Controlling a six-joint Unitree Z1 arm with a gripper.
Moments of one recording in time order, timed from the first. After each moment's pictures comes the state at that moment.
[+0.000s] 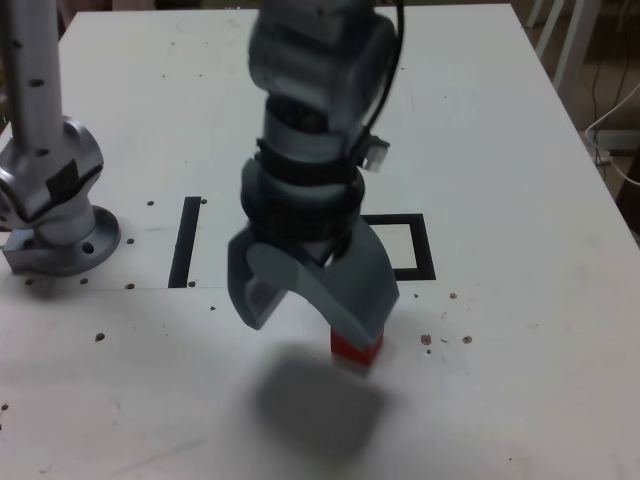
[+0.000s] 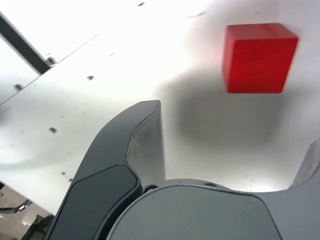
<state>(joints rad) -0.51 1.93 -1.42 1.20 -0.06 -0.04</state>
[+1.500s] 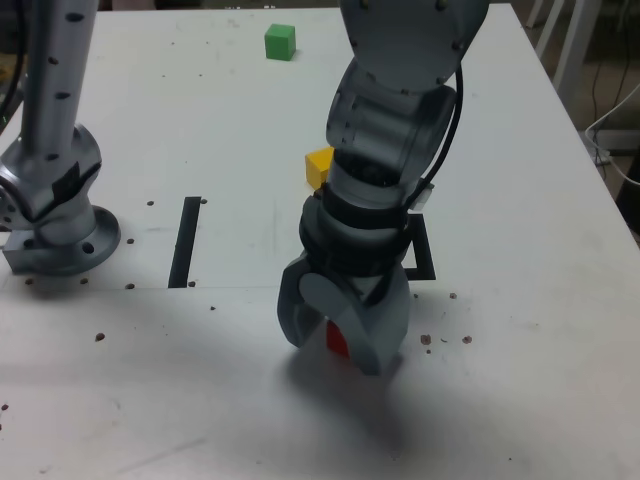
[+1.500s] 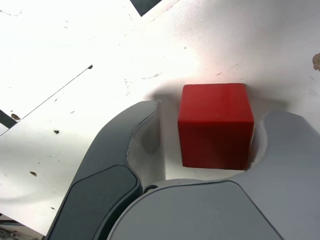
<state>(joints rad) -0.43 2.08 -1.44 1.12 -0.06 0.10</state>
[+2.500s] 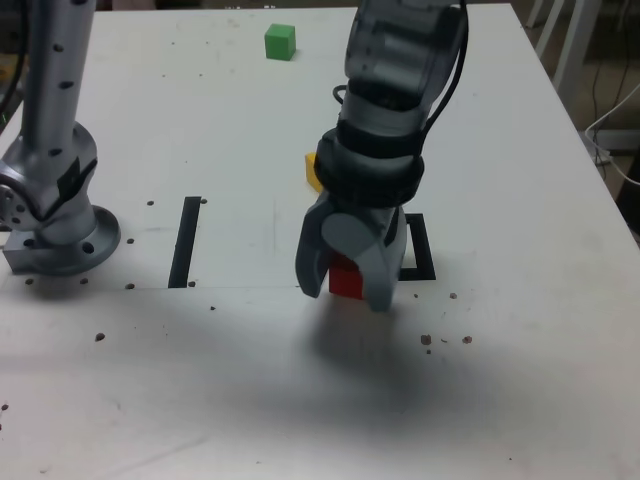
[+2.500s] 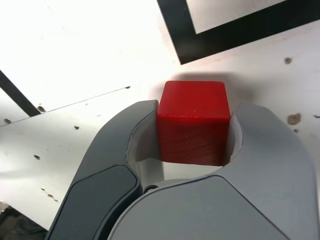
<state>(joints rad) -0.27 2.03 -1.49 1.21 -0.08 0.03</state>
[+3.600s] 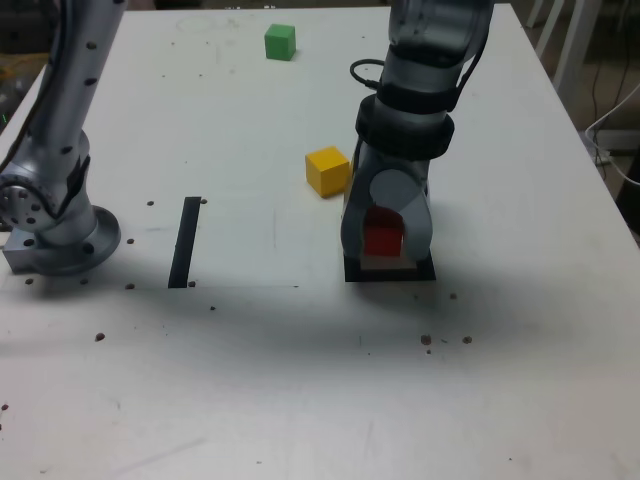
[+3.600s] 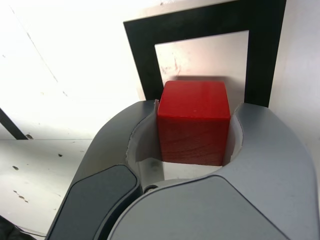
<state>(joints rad) -0.05 2.12 -1.58 1.23 -0.09 0.07</state>
